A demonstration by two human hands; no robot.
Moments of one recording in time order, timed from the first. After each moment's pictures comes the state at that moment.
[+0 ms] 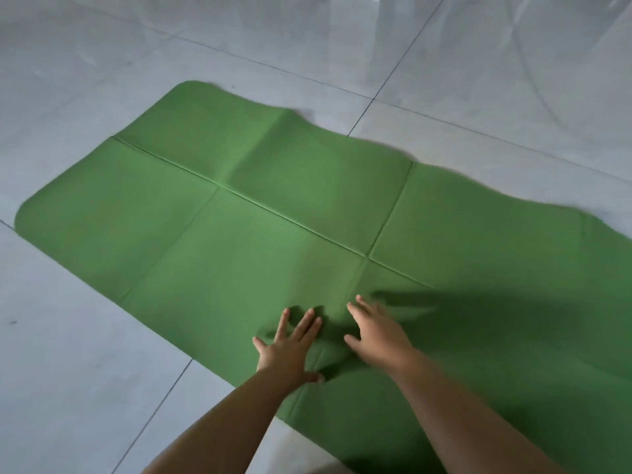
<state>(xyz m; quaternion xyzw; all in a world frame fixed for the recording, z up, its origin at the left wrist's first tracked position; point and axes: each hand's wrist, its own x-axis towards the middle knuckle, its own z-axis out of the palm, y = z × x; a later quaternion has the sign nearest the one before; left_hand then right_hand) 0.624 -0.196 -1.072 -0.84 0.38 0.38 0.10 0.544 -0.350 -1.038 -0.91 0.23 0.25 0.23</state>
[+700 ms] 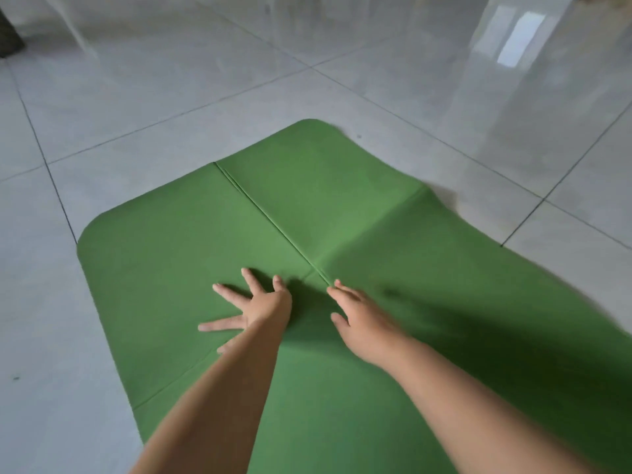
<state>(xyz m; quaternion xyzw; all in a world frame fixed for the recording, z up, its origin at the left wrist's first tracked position) 0.943 -0.205 -1.088 -0.88 -0.32 0.25 -0.26 0.875 -0.339 -1.050 -0.94 0.01 0.20 0.28</state>
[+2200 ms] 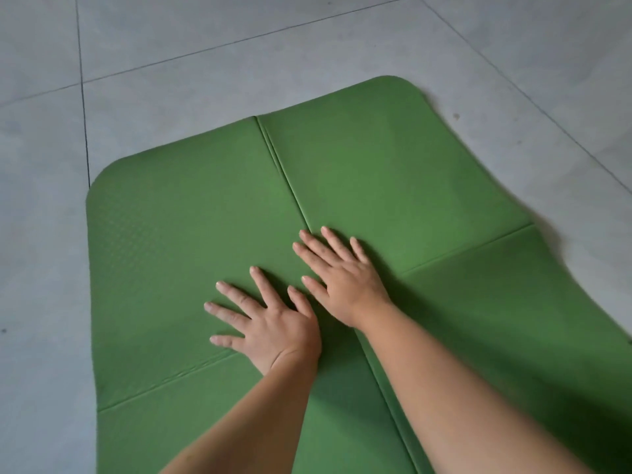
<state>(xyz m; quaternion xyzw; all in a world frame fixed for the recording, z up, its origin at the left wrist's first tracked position) 0.966 -0.235 -1.127 -0.90 -0.40 0.14 -0.11 1.028 -0.327 -1.124 -0.95 -0.26 0.14 0.13</state>
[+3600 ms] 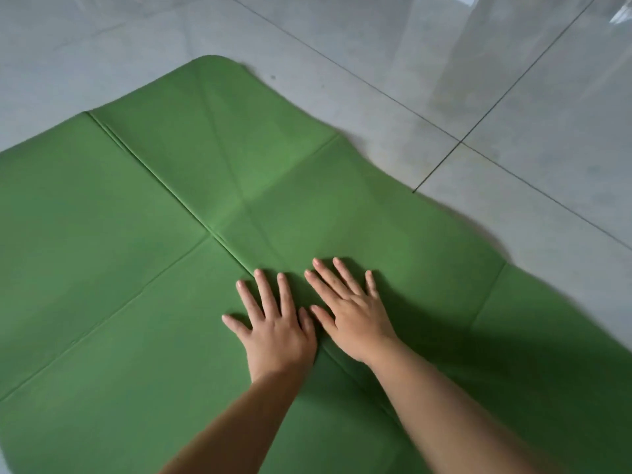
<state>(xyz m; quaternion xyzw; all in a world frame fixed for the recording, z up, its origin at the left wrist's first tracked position) 0.811 -0.329 -1.133 -0.99 0.04 0.14 -0.07 0.803 -0.459 -1.117 -0.98 0.00 0.17 0.11</state>
